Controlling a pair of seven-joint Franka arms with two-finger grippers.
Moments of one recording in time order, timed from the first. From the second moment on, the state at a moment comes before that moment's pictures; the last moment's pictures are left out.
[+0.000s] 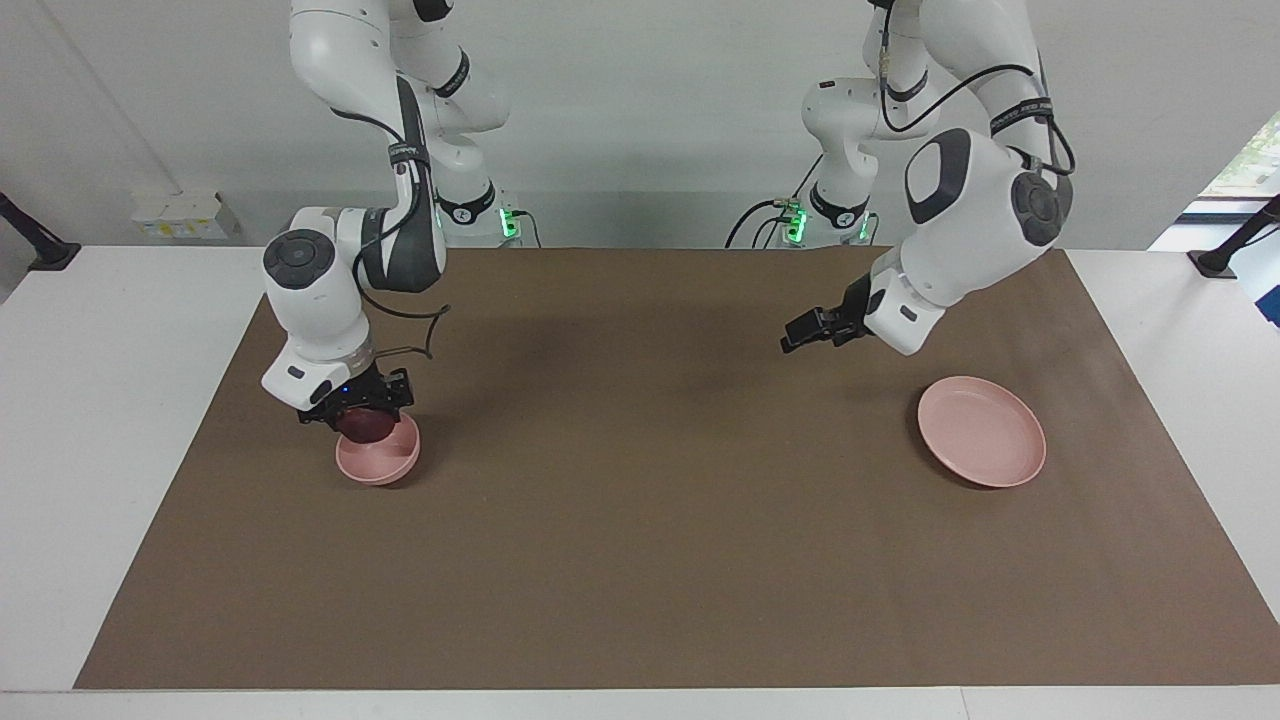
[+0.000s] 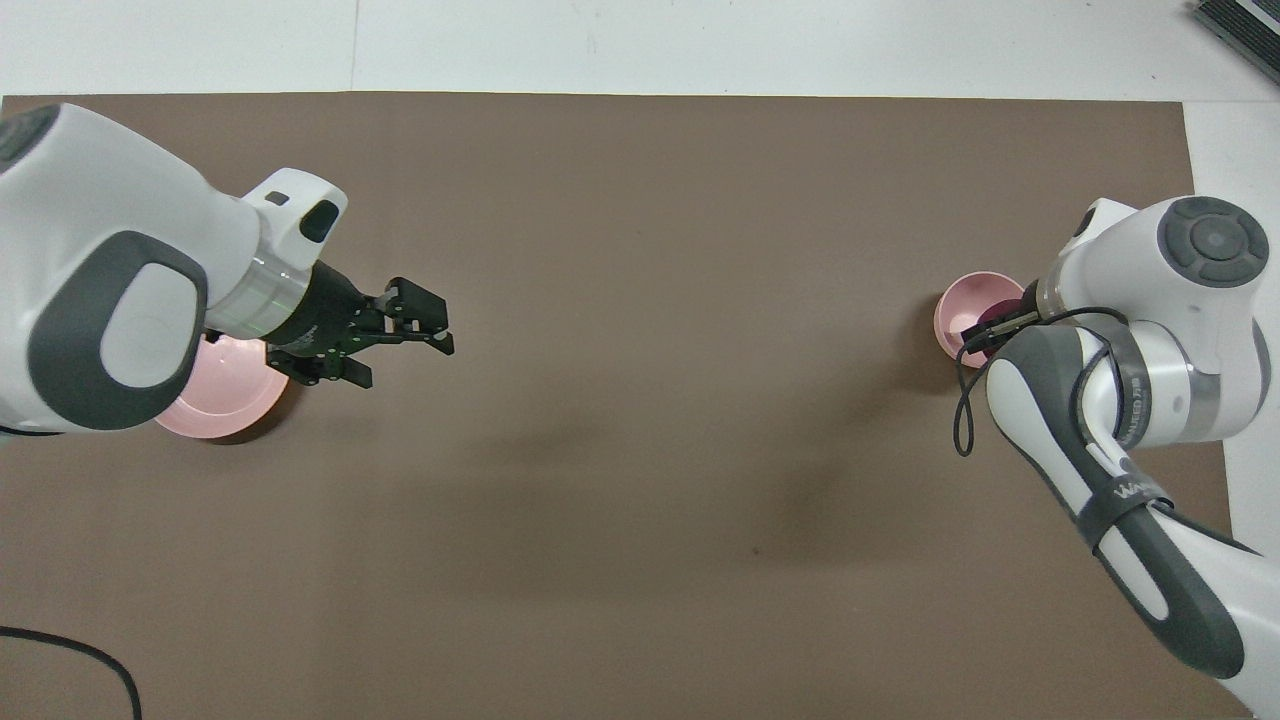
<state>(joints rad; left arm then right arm) -0.18 0.15 -0.04 -1.70 -0.37 1.70 -0.30 0.07 0.24 -0.10 -1.95 -0.14 2.20 -0.22</state>
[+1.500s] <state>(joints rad) -0.03 0.04 0.01 -1.54 -0.01 1.53 0.13 0.07 0.32 -0.10 -1.94 -0.14 2.26 -0.22</state>
